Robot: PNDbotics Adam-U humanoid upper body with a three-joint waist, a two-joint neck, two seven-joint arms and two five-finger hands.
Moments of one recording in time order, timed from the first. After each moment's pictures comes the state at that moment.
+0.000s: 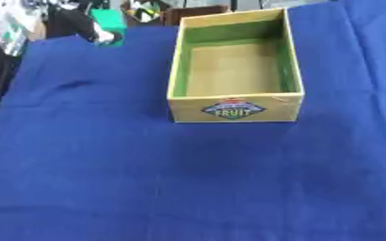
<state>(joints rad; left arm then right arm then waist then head) -1.15 0.60 -0.15 -1.18 -1.12 -0.18 -0.68 -0.34 -0.44 -0.16 -1.98 0.23 -0.09 -0.19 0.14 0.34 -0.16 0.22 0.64</state>
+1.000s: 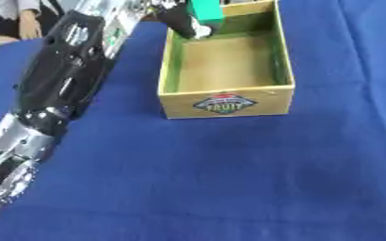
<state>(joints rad) -1.24 0.32 -0.18 -1.06 -1.29 -0.18 -0.38 -0.39 -0.42 -0.13 -1.98 0.20 -0.10 -0.17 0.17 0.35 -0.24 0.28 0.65</state>
